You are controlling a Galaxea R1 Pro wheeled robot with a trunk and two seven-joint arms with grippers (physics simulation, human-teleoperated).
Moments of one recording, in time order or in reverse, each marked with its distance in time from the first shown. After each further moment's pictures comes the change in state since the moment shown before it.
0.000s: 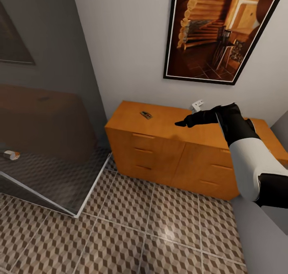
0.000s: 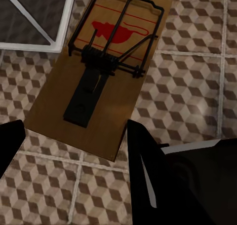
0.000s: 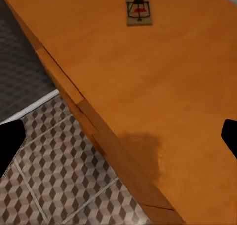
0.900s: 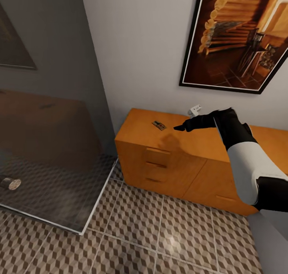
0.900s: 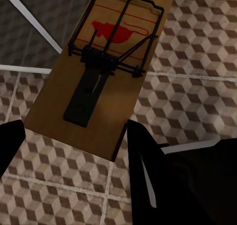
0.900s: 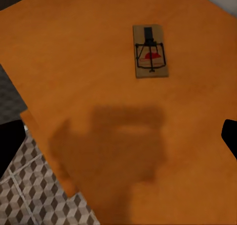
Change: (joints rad) left arm 0.000 0.000 0.000 0.000 0.000 0.000 0.000; right arm 0.030 0.006 0.001 0.008 0.002 0.000 -0.001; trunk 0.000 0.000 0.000
